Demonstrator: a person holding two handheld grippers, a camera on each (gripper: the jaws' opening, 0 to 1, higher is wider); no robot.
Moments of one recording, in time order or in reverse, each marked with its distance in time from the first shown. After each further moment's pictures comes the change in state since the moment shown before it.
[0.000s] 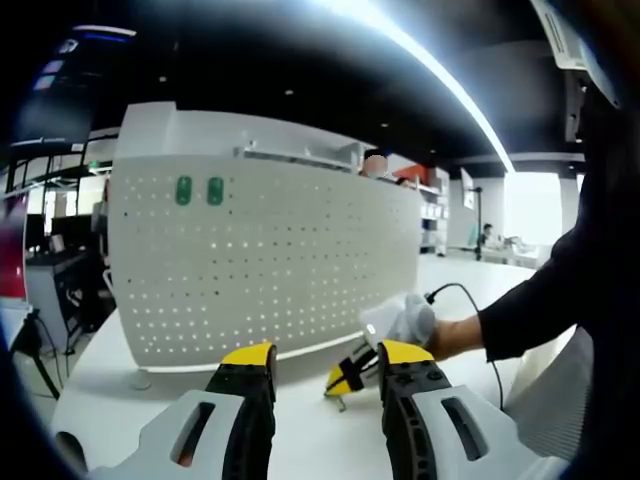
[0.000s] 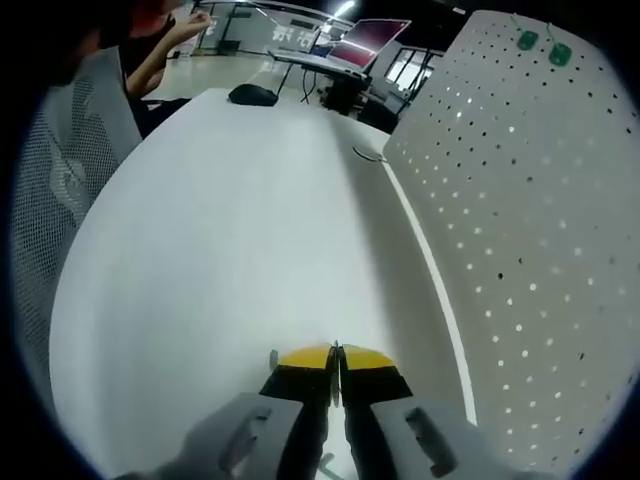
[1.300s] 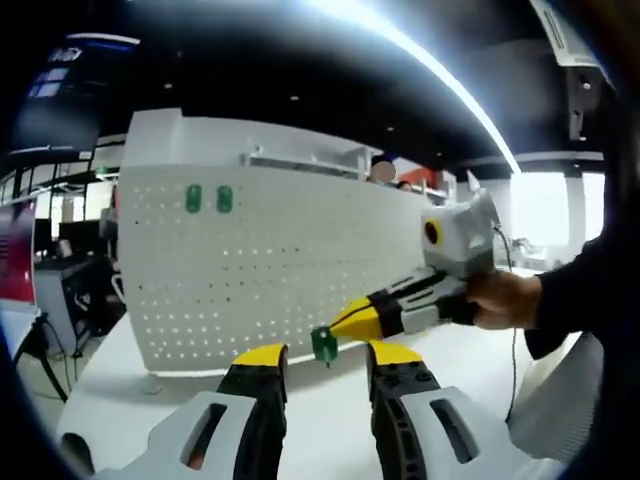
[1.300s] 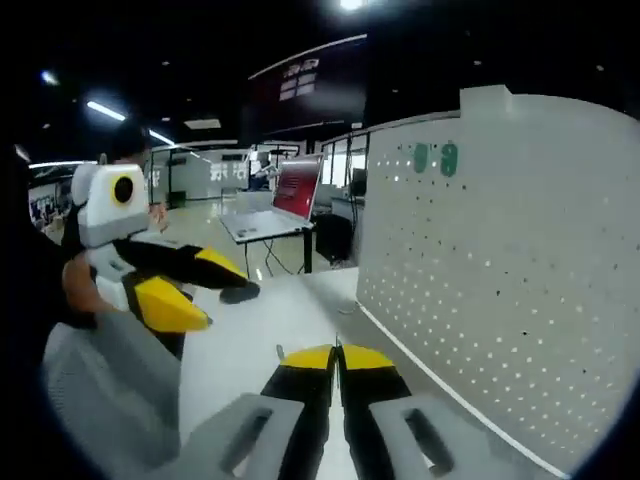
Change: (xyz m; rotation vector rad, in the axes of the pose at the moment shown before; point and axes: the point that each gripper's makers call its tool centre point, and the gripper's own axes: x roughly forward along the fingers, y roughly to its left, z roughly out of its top) left arm -0.006 0.008 0.008 0.012 -0.032 0.049; right arm -0.127 -0.010 0.149 0.493 -0.580 -0.042
